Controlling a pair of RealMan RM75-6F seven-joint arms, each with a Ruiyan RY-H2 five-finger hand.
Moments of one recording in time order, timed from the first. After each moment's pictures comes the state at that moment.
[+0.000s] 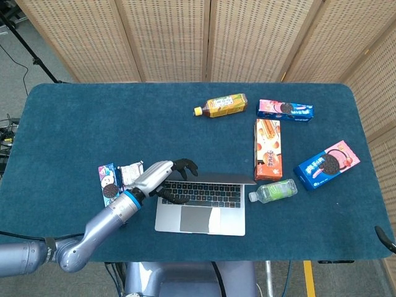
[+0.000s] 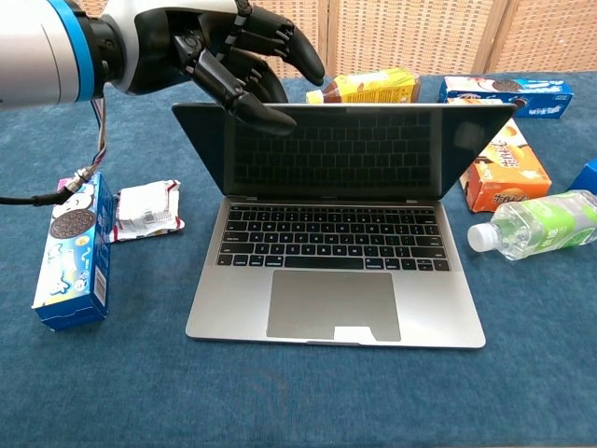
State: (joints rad) left arm -0.87 -1.35 -0.28 -1.90 1.01 0.82 -0.19; right arm -0.11 -1.02 0.11 -1.60 -1.61 1.86 0.40
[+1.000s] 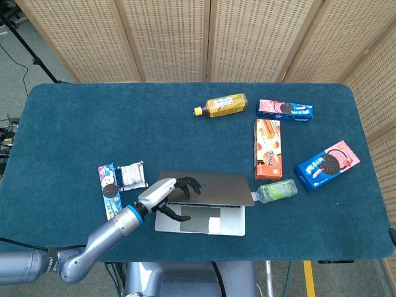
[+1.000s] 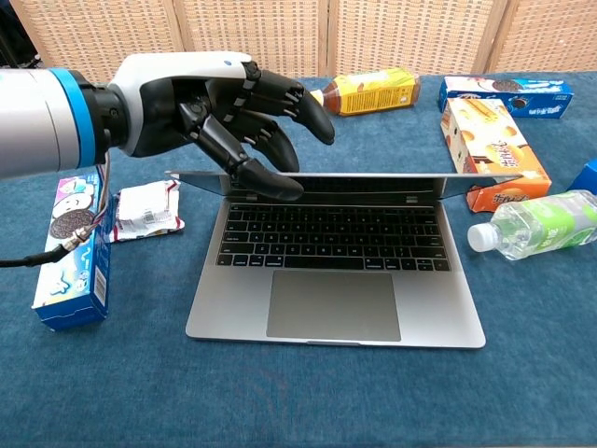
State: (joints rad) left arm -0.82 -1.40 -0.22 -1.91 1.07 0.80 -0.25; right arm -0.15 -1.01 0.14 -1.60 -1.59 1.92 0.42
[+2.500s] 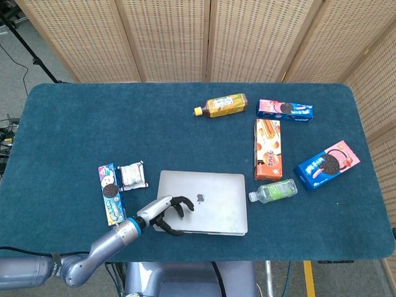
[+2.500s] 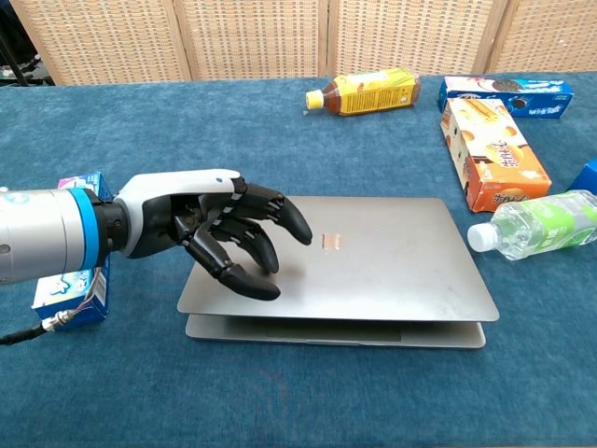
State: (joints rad) left arm -0.75 -1.50 -0.13 -1.77 1.11 0.69 -0.37; right arm -0.16 -1.01 0.15 -1.59 -1.57 1.90 0.44
